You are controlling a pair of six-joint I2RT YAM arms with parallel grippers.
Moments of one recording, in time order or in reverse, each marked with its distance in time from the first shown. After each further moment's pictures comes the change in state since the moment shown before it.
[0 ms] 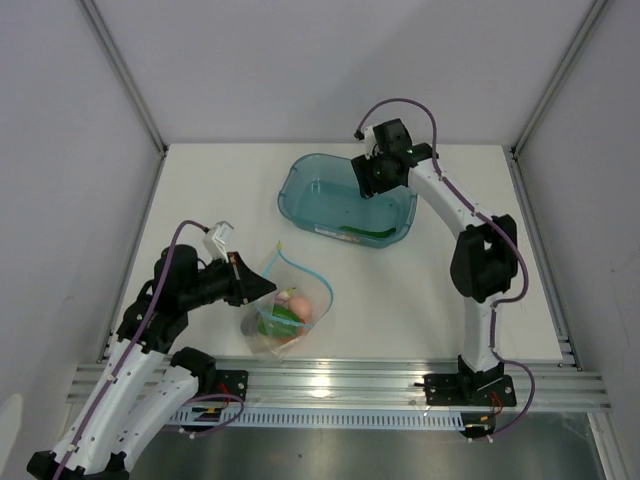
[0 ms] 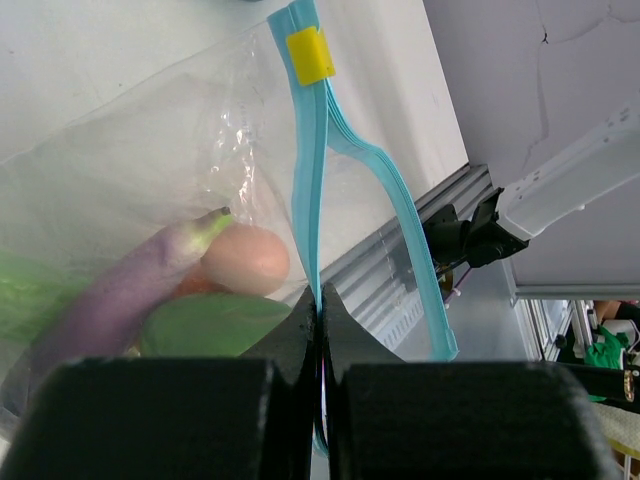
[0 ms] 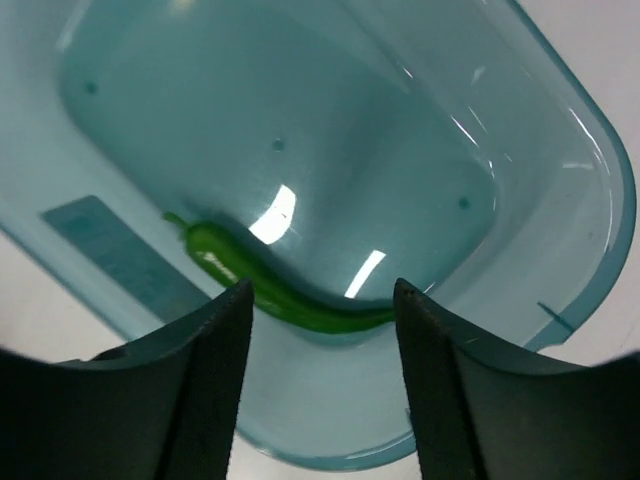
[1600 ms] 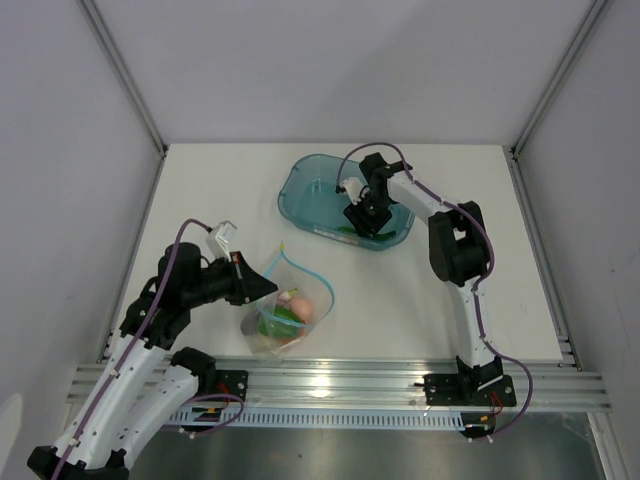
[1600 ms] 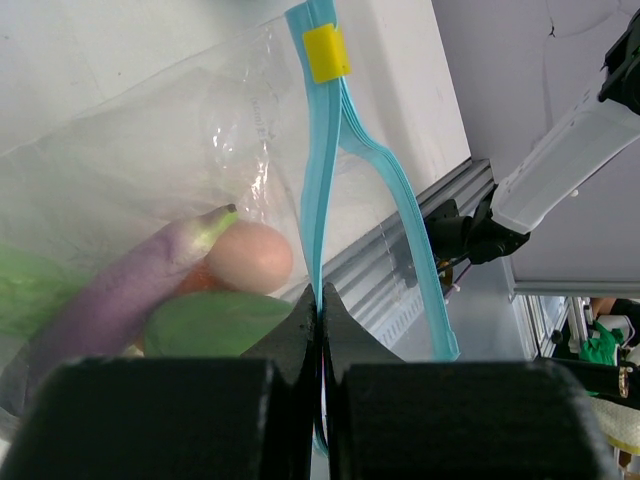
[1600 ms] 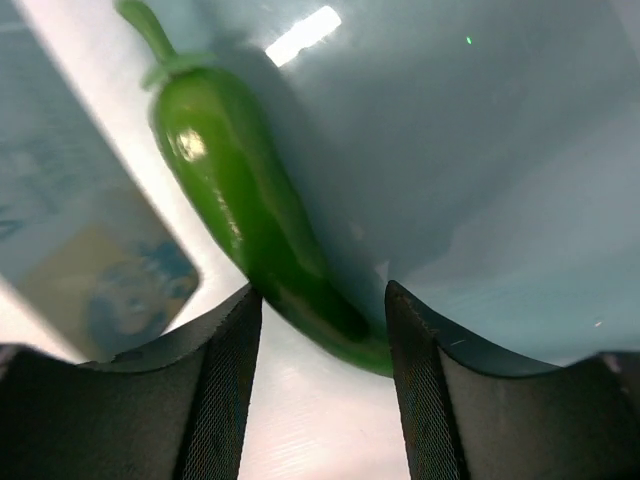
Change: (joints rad) left arm 0.000 0.027 -0.003 0.002 0.009 -0.001; right arm 0.008 0.269 0.027 -0.241 -0.210 -0.397
